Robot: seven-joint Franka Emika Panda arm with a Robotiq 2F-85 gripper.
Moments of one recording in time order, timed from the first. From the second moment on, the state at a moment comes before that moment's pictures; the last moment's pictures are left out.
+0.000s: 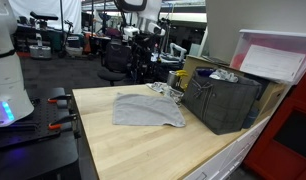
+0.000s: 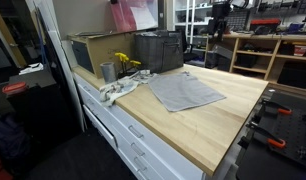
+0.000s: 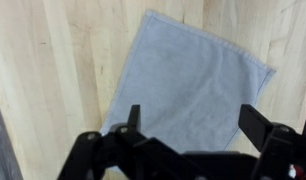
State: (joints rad) arm -0.09 -0.09 -0.22 -2.29 0.08 2.20 -0.31
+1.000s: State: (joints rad) arm -0.14 0.36 -0.14 -2.13 0.34 2.32 -0.15
